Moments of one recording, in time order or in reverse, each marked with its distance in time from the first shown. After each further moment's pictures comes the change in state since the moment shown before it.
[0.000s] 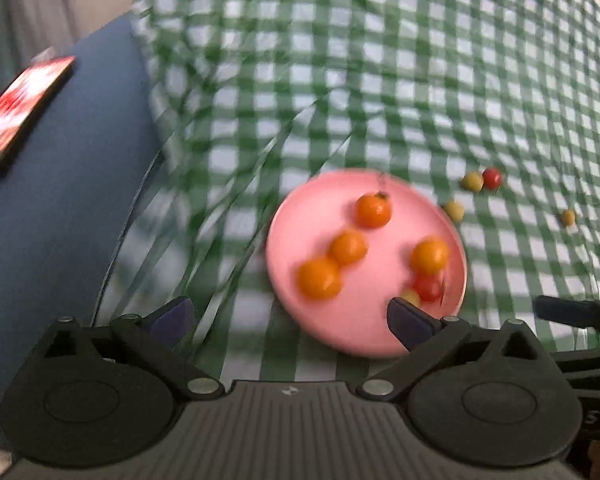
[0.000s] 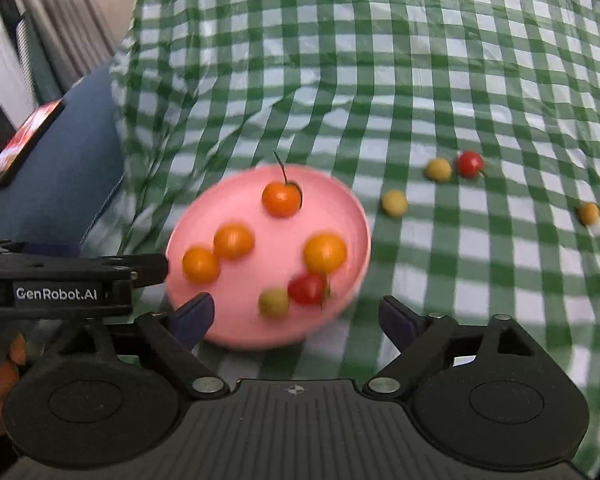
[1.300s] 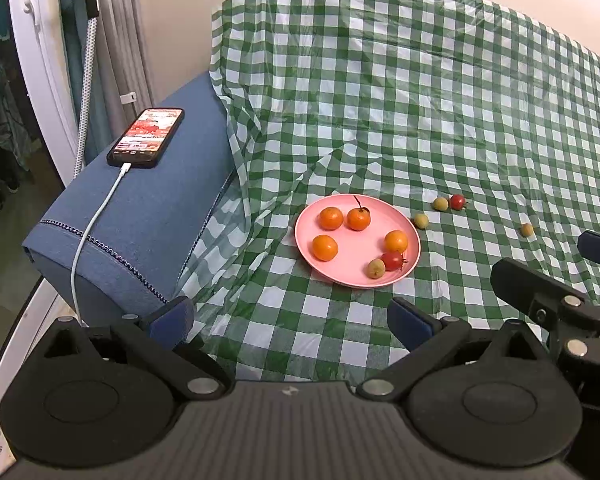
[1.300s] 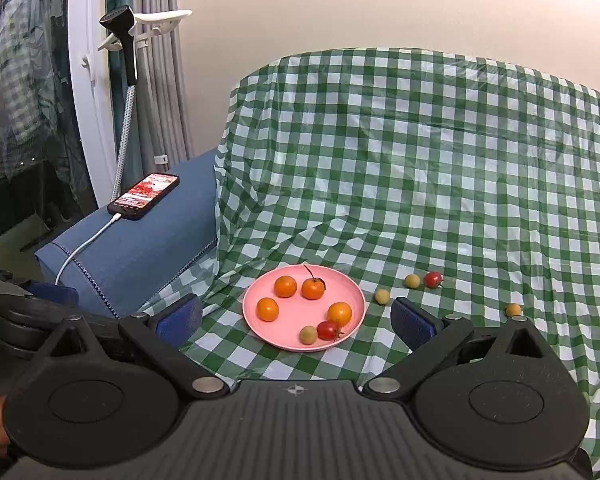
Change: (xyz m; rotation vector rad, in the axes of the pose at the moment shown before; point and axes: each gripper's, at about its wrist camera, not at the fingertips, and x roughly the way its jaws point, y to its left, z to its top) left arm -0.177 -0.028 -0.091 -0.038 -0.196 0.097; right arm -0.193 0.046 -0.065 -0.180 -0.391 0.018
